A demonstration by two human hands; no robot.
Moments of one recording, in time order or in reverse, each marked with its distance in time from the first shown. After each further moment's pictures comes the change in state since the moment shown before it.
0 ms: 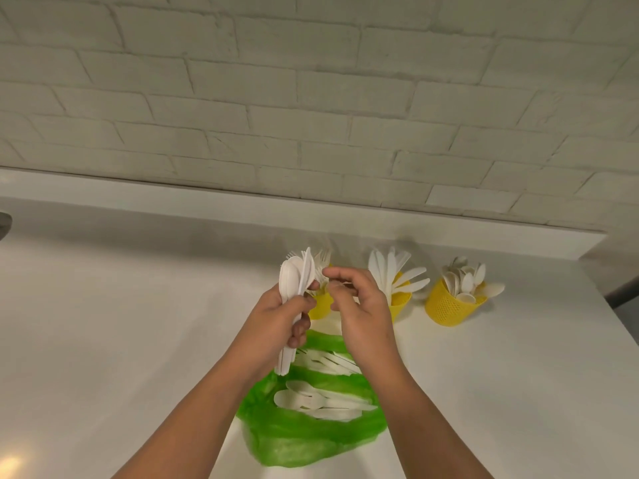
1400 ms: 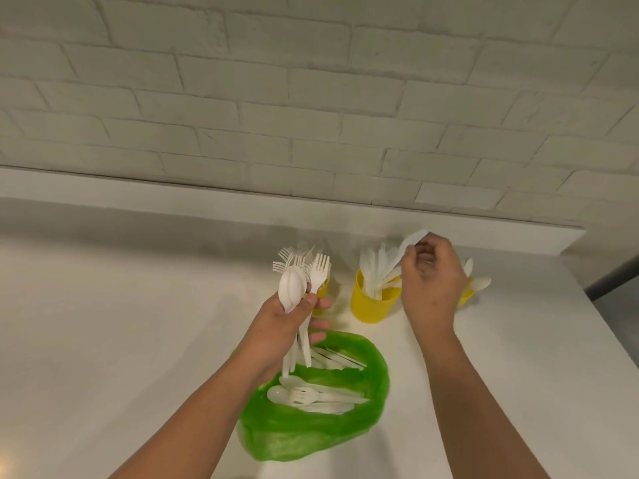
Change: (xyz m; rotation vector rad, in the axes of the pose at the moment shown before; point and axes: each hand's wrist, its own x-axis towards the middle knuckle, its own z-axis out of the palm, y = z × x) left_hand 0.006 -0.027 0.006 -0.061 -0.036 -0.053; right_hand 0.049 0.012 -0.083 -0.380 0.536 -0.289
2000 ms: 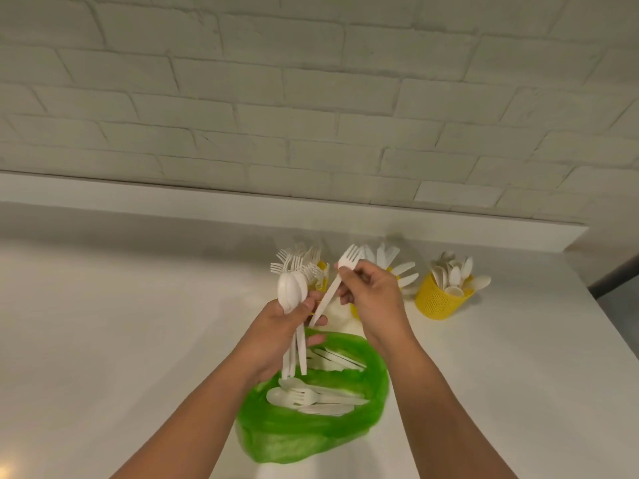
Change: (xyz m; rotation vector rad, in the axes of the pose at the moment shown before) left_hand 0.007 -0.004 -0.003 -0.067 -0.012 -0.087; right_hand -0.038 -0.014 0.037 0.404 -0.504 0.443
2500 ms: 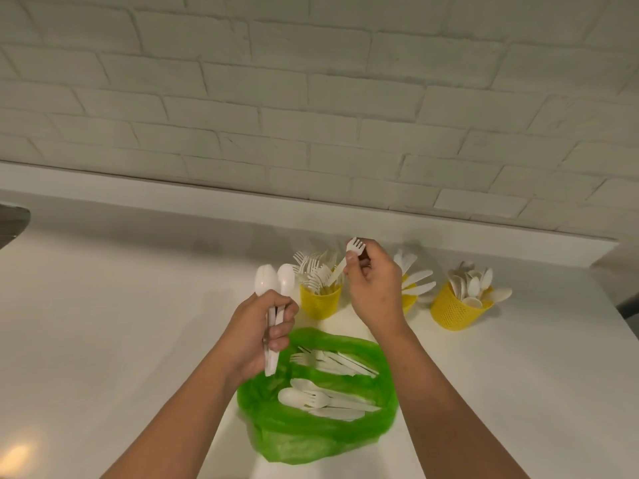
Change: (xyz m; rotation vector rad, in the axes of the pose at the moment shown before) left_hand -0.018 0.026 -0.034 -0.192 0.033 -0.023; right_hand 0.032 0.010 0.022 -0.404 0.073 -0.421
